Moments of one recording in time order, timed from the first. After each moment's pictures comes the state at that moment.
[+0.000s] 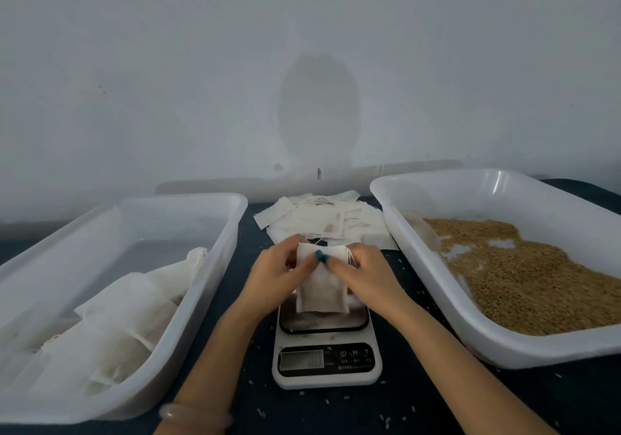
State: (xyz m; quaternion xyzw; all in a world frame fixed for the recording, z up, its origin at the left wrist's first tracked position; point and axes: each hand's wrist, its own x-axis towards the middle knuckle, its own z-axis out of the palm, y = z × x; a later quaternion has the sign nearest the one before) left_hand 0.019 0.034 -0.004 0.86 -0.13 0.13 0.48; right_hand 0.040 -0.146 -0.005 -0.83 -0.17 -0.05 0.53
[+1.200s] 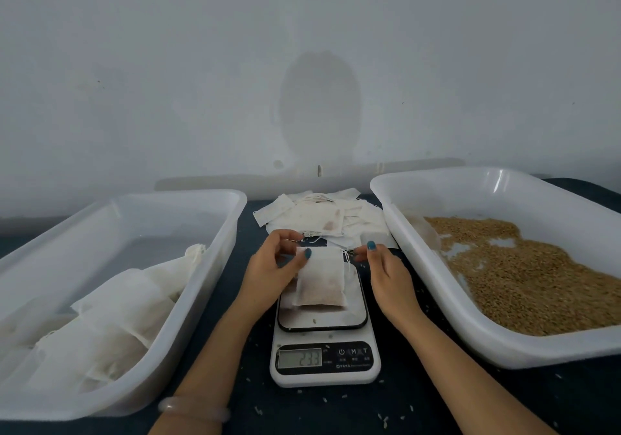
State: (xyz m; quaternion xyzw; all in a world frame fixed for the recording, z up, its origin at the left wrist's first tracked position) left_hand 0.027 0.039 -0.019 0.83 -0.04 0.16 0.53; right_hand 0.066 -0.172 -0.059 -0.83 -0.10 -0.14 0.53
